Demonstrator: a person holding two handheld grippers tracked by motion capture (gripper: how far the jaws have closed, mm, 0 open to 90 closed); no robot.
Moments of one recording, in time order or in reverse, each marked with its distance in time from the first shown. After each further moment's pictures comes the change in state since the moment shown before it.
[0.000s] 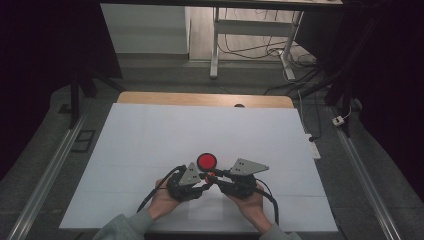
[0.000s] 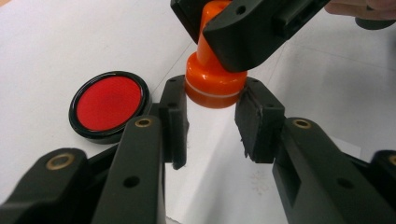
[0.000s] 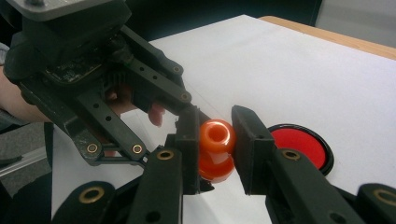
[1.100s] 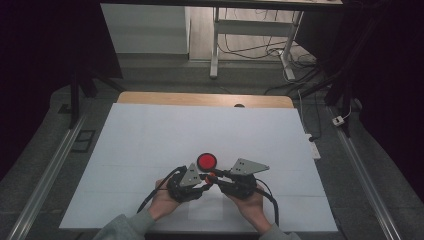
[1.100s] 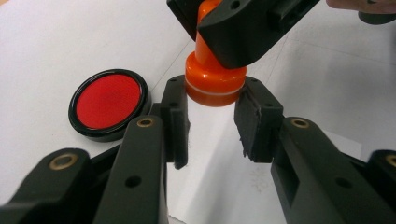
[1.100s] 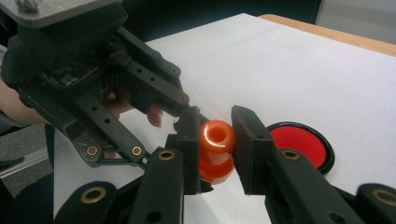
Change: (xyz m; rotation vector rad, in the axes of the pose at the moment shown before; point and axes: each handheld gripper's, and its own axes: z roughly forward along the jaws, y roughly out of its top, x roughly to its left) left arm -0.002 0.000 0.000 0.013 0.008 0.010; right arm 0.000 0.000 0.000 0.001 -0.001 0.014
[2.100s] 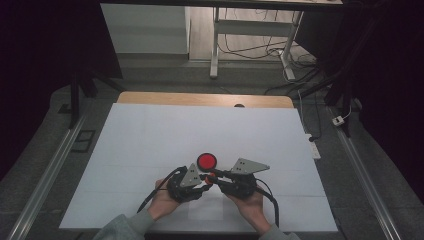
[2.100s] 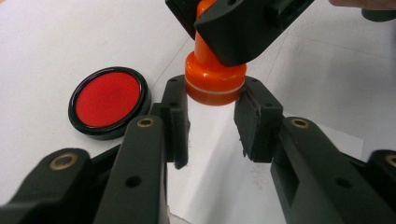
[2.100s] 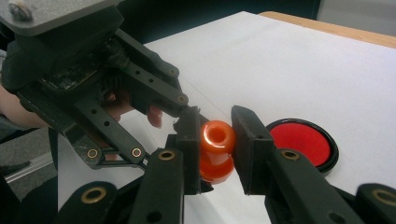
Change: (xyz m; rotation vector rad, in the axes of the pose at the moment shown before) left arm -0.001 0.000 0.000 0.011 0.002 0.011; right arm -0.001 -0.001 0.000 0.004 0.006 0.030
